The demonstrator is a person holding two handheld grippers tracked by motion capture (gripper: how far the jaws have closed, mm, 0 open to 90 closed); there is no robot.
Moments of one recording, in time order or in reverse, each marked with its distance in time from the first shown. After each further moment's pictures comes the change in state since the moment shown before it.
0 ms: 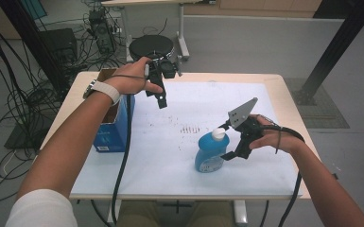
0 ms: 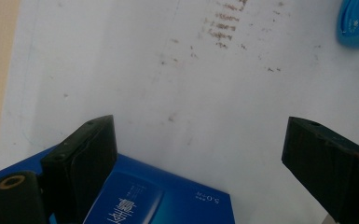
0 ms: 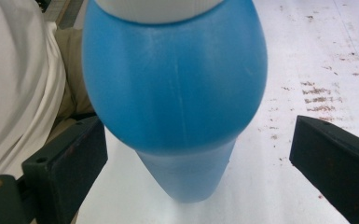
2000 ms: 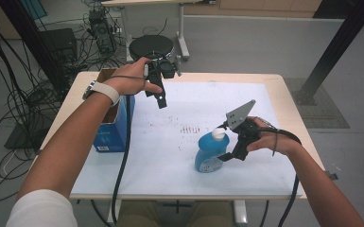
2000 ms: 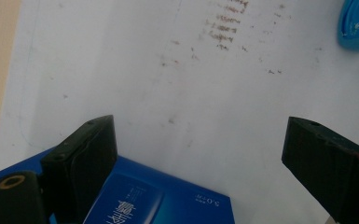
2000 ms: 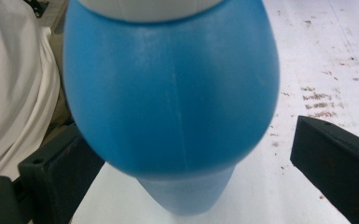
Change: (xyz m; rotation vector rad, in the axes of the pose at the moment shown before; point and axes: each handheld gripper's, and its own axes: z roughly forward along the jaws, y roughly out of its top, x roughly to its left) left arm 0.001 -0.001 0.002 -0.011 -0.003 -0.008; right arm 0.001 -0.002 0.009 -0.027 -0.013 0.001
